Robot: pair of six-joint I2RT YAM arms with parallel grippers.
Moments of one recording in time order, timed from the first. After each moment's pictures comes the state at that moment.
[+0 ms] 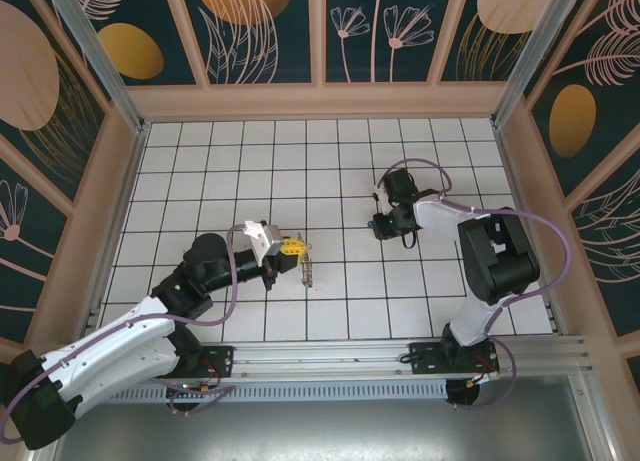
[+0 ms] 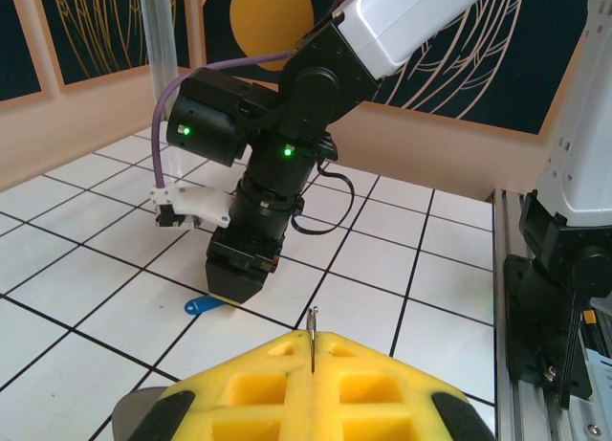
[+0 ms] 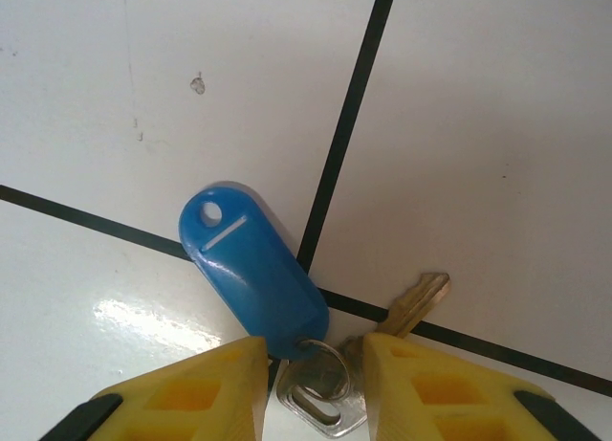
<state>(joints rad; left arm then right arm) -0.80 0.78 0.46 0.20 0.40 -0.05 0.39 1.72 0.97 -0.46 -0.07 0.05</state>
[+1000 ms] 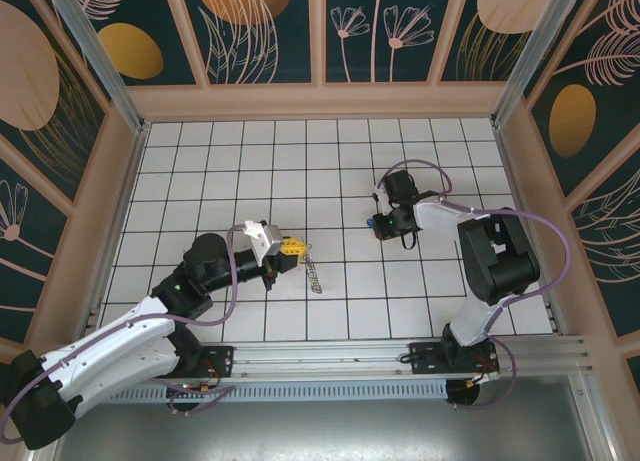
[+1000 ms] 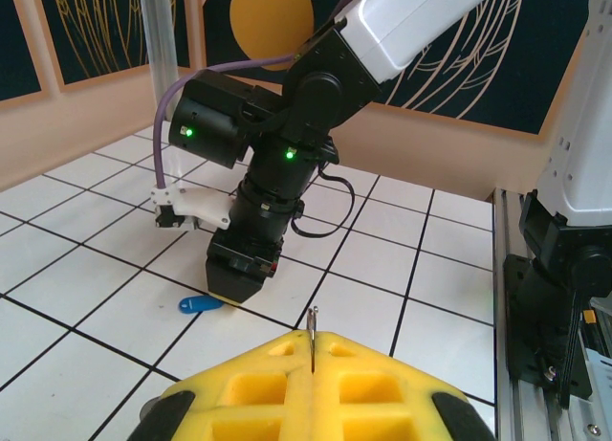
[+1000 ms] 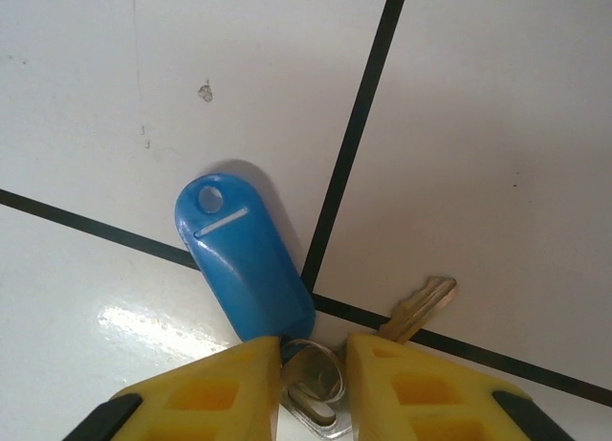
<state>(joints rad) -0.80 0.78 0.46 0.20 0.40 -0.05 0.39 1.72 0.95 -0.42 -0.08 0.05</state>
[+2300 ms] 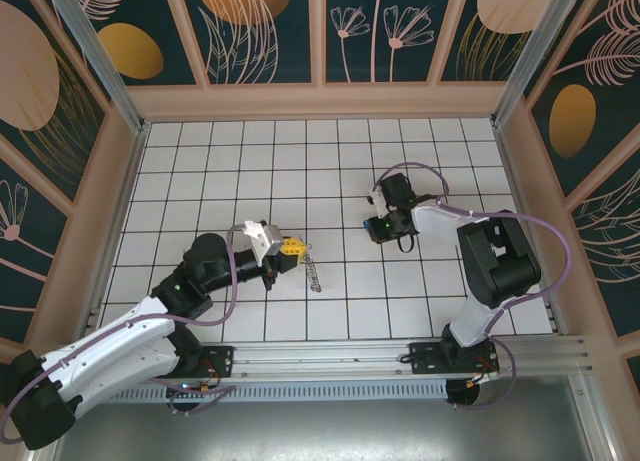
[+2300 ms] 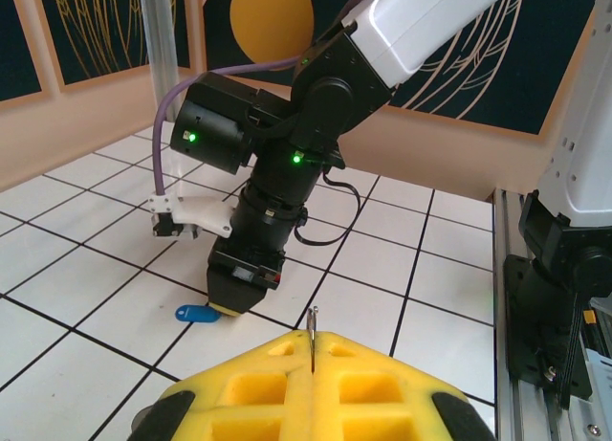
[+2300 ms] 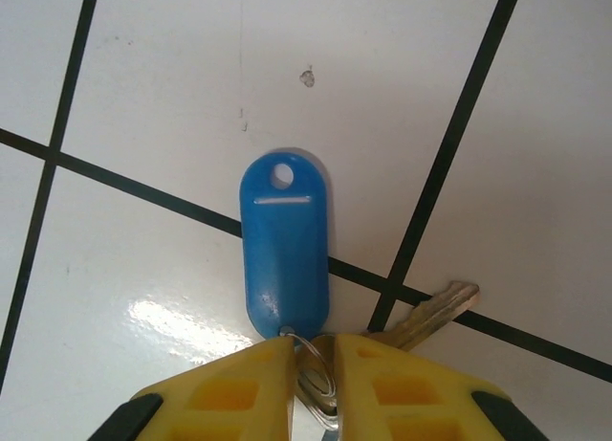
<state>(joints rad) -0.80 0.78 0.46 0.20 0.40 -0.05 0.42 1.70 0.92 -0.40 -0.14 0.06</state>
